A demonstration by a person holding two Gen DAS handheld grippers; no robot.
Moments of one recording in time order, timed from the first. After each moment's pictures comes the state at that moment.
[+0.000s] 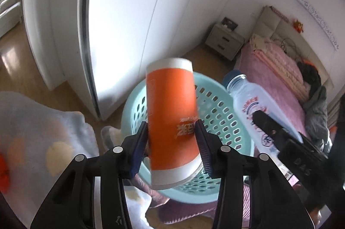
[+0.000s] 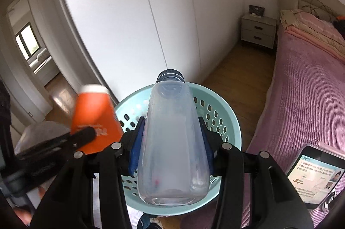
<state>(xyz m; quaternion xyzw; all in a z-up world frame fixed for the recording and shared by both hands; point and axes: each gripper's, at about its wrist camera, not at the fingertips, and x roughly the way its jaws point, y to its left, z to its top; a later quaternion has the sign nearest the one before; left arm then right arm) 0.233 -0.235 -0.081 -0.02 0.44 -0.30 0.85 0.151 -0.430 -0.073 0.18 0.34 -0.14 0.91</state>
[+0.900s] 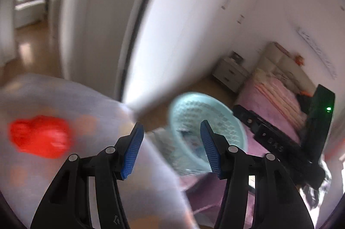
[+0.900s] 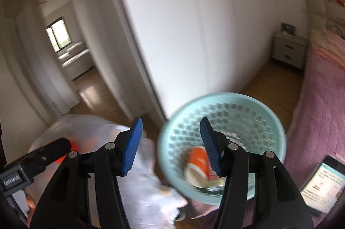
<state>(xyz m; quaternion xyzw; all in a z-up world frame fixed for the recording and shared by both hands) 0.152 -0.078 -0.007 -0.09 0.36 -0.24 0.90 0.137 -0.319 -0.028 0.14 0.29 -0.02 0.95</state>
